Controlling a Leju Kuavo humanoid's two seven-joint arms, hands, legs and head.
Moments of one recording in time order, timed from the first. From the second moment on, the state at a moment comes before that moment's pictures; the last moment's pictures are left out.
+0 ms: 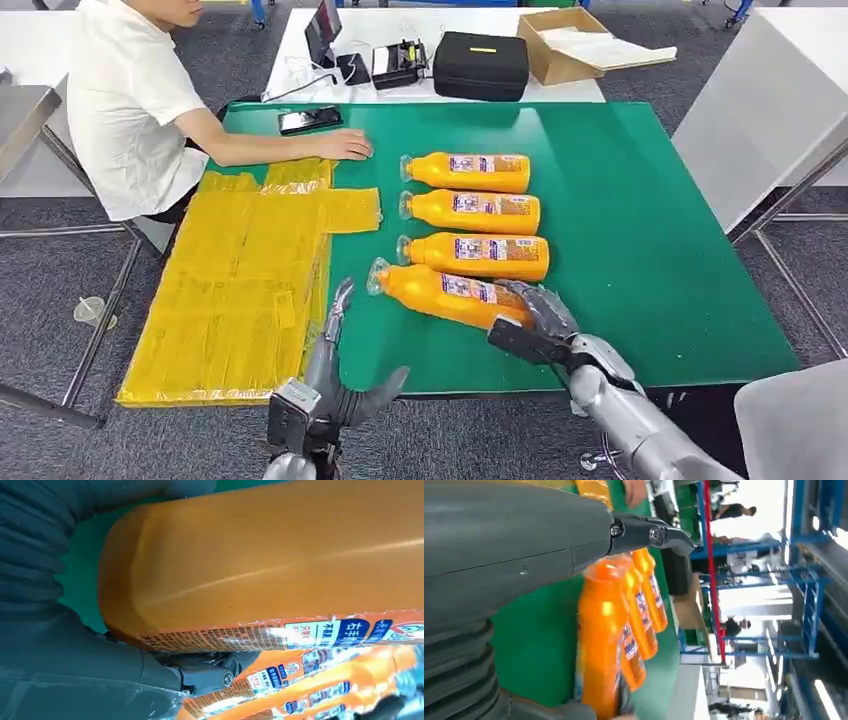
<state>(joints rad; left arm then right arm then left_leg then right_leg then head) -0.05 -0.20 -0.59 -1.24 0.03 0.27 -0.62 -0.29 -0.29 0.60 -0.91 0.56 -0.05 -0.38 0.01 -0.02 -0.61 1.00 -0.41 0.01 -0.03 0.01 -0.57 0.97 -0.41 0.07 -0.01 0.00</state>
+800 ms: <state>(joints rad) 0.02 -0.20 -0.53 -1.37 0.36 0.27 -0.59 -0.01 -0.05 0.36 -1.28 0.41 -0.19 -0.52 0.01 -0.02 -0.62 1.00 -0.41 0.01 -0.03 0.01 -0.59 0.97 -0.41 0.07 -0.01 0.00</state>
